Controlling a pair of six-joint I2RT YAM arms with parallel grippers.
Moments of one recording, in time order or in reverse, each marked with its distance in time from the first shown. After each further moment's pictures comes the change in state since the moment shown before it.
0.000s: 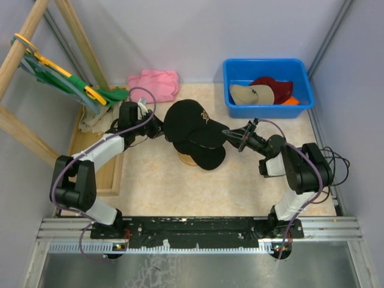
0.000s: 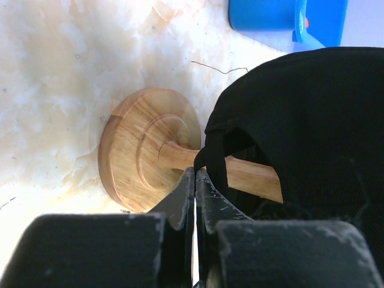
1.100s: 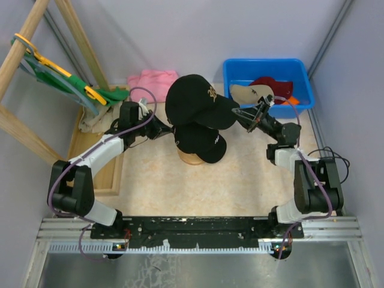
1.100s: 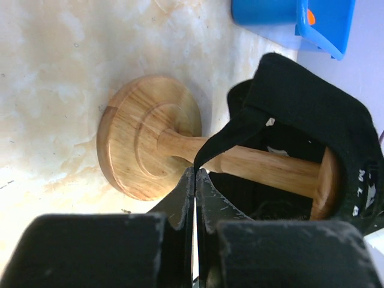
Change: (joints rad) left arm -0.031 -0.060 0.005 -0.081 -0.047 0.008; right arm -0.085 -0.257 0.196 -0.133 -0.017 0.072
